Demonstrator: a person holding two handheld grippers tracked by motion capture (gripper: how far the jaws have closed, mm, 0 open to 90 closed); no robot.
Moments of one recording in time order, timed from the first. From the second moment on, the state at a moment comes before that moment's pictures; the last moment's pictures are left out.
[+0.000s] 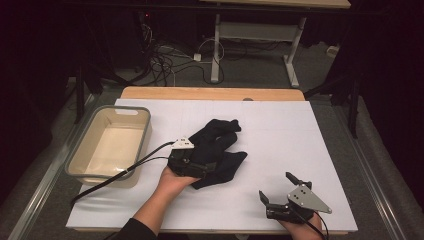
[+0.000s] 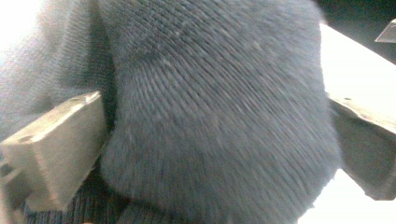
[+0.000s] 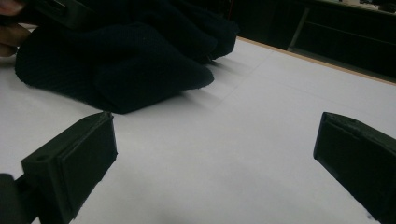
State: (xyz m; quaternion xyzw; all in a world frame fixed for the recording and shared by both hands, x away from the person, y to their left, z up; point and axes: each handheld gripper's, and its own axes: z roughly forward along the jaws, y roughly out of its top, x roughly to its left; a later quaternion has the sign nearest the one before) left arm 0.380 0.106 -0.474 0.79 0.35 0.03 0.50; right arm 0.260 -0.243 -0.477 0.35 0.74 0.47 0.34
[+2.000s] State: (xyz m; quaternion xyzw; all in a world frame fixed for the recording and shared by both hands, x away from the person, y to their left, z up) left arm 0.257 0.195 -0.486 0.74 0.39 0.14 0.54; right arm 0.326 -0.111 -0.457 0.27 0.77 0.53 0.22
